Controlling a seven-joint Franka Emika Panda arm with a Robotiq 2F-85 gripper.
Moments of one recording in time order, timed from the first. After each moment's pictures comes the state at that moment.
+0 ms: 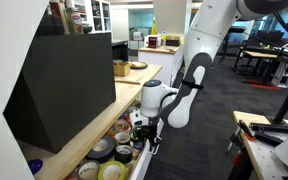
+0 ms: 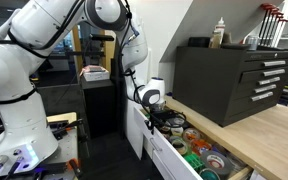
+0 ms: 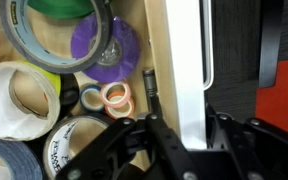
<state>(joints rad) -0.11 0.79 0.11 -2.07 -0.33 2.90 -1.11</state>
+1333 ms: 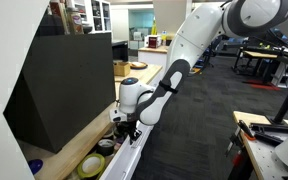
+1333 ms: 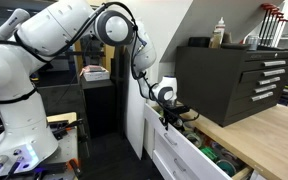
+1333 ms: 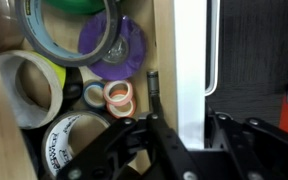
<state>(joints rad) -0.07 0.96 0.10 -1.68 -0.34 2.72 -1.18</state>
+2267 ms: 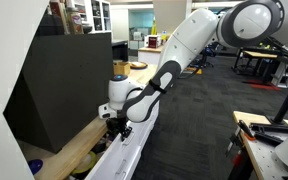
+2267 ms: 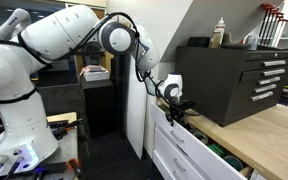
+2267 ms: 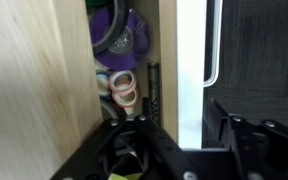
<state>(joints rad) -0.06 1.04 0.12 -1.47 -0.32 2.63 -1.22</state>
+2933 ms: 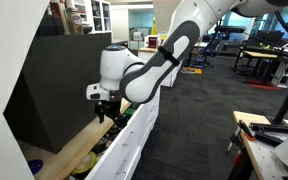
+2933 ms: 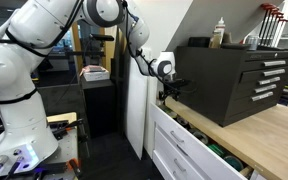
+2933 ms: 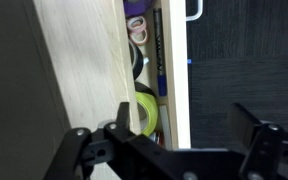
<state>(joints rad) 0.00 0.74 0.15 -1.68 -0.29 2.60 -1.10</state>
